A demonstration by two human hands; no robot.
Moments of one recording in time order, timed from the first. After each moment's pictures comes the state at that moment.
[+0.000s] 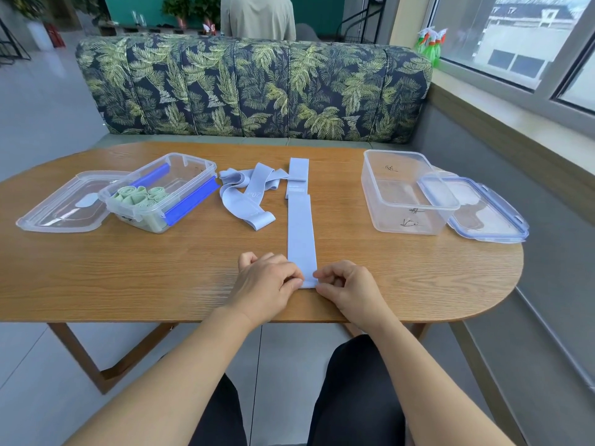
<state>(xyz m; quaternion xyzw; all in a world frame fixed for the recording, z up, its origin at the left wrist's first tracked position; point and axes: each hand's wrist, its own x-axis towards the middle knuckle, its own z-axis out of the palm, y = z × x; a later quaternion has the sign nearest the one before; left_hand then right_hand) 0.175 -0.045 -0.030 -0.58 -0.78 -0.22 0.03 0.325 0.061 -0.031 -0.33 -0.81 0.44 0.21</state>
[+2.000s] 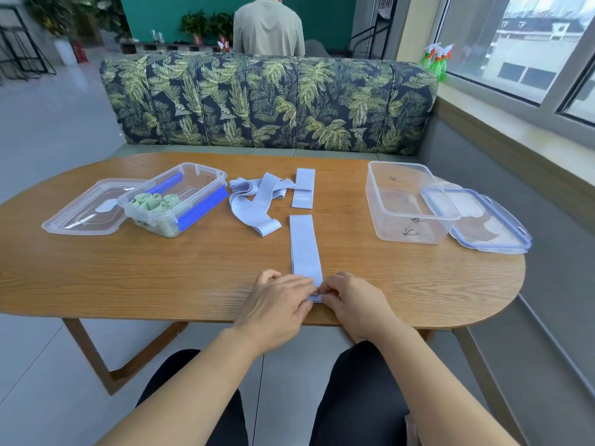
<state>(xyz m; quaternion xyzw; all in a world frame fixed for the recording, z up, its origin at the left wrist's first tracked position) 0.202 -0.066 -0.026 -0.63 -0.74 -0.20 0.06 0.334 0.053 -0.009 -0.30 -0.93 0.22 0.07</state>
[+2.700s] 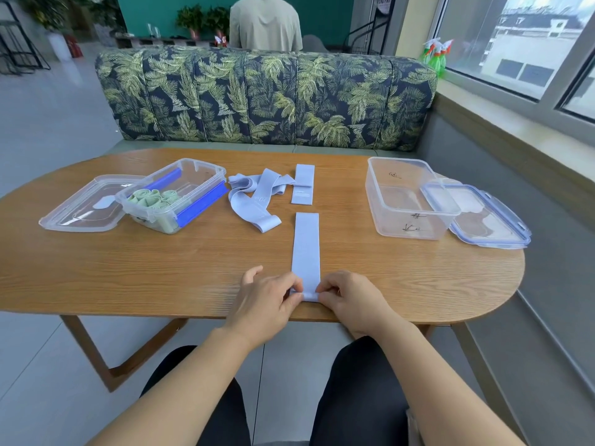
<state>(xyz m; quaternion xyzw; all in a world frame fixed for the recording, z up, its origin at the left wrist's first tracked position) 0.193 -0.074 -0.030 -0.56 -0.79 -0.24 -0.02 0.332 0.051 -0.009 -0.29 -0.91 0.29 0.07</state>
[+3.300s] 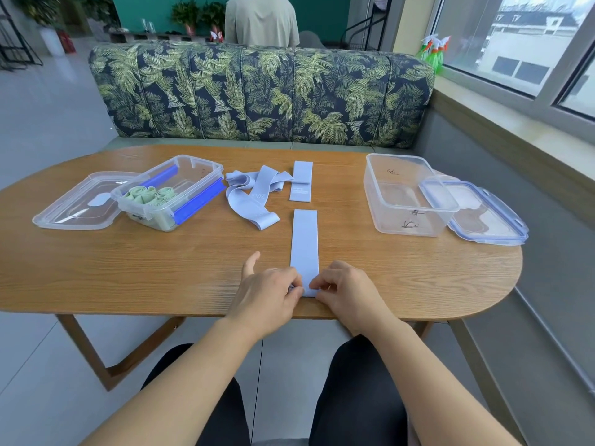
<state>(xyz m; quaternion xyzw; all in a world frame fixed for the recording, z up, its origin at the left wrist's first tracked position) 0.194 -0.066 -0.021 -0.56 -0.81 -0.20 -0.01 0.326 0.048 -0.015 -0.28 -0.91 0.27 0.14</state>
